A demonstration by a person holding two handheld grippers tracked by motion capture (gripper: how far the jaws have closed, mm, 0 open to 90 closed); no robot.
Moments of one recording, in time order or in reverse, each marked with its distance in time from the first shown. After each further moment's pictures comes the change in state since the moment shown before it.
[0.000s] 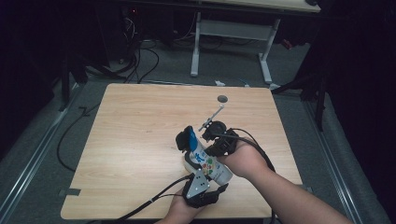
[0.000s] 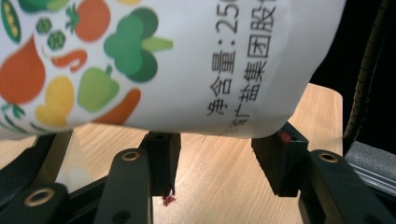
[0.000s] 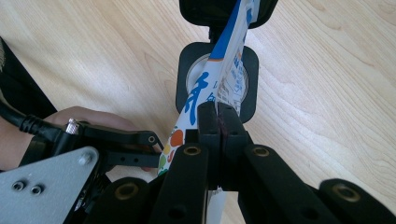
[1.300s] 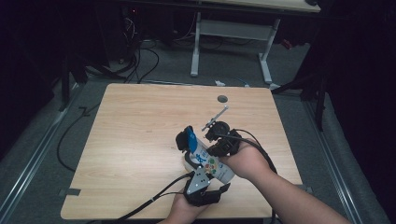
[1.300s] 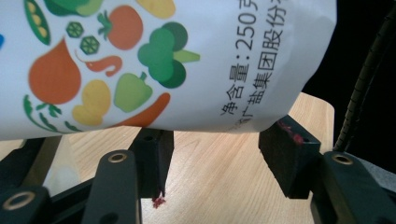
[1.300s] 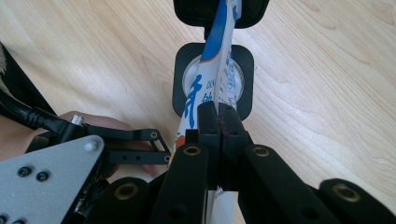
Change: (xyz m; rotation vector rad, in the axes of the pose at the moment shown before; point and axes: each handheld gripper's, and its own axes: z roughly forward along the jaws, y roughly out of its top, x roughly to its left) left arm -0.002 0.005 0.005 -0.004 0.015 -0.073; right arm -0.003 -0.007 -0.001 -0.026 0.001 0.022
